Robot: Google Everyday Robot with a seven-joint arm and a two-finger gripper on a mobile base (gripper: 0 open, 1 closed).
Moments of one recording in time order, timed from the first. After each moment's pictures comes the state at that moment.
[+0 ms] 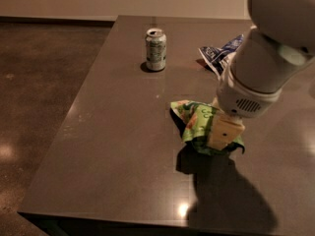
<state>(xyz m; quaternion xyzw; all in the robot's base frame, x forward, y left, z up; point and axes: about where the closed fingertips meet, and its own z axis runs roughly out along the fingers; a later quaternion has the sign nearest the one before) 0.416 -0.127 0.894 -0.61 0.79 0.01 0.11</state>
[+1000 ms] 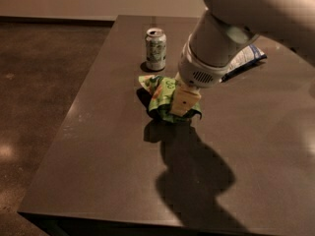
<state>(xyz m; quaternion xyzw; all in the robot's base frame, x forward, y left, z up) 0.498 -0.059 0.905 -0.64 0.75 0.01 0.19</state>
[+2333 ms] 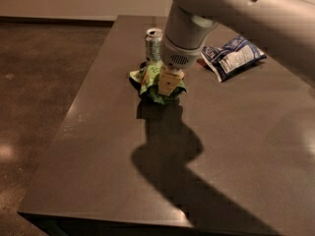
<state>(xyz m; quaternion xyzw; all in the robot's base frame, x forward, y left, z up) 0.567 -0.026 0.903 -0.66 0.73 -0.03 0.20</state>
